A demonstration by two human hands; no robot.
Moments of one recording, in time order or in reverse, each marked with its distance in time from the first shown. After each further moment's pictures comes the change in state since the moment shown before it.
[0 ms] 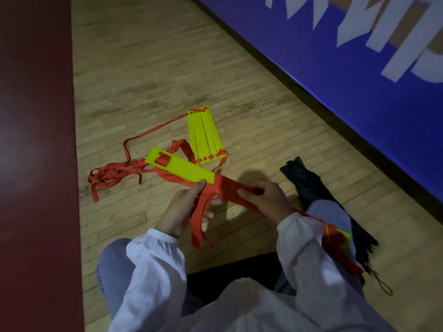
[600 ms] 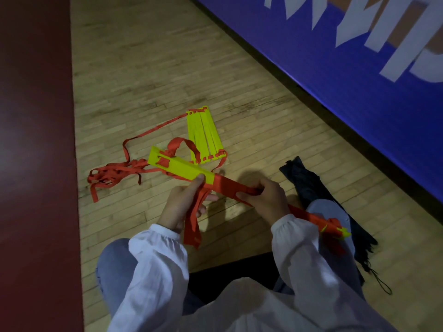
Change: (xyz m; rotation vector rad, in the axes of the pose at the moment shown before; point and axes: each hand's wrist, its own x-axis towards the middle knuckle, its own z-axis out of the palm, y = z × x) left_hand 0.005 0.006 0.000 0.082 0.116 0.051; right_hand -0.003 -0.005 0.007 -0.079 0.208 -0.019
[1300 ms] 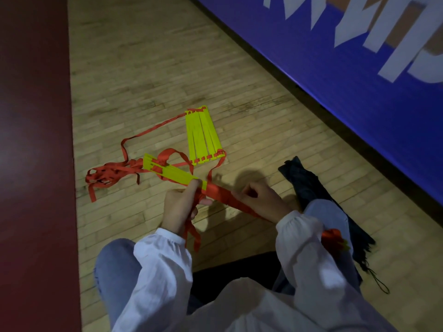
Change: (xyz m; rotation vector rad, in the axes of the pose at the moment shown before) left_hand -0.011 -0.001 0.009 0.051 0.258 0.023; right_hand 0.000 -0.004 -0.011 -0.022 -0.365 -0.095
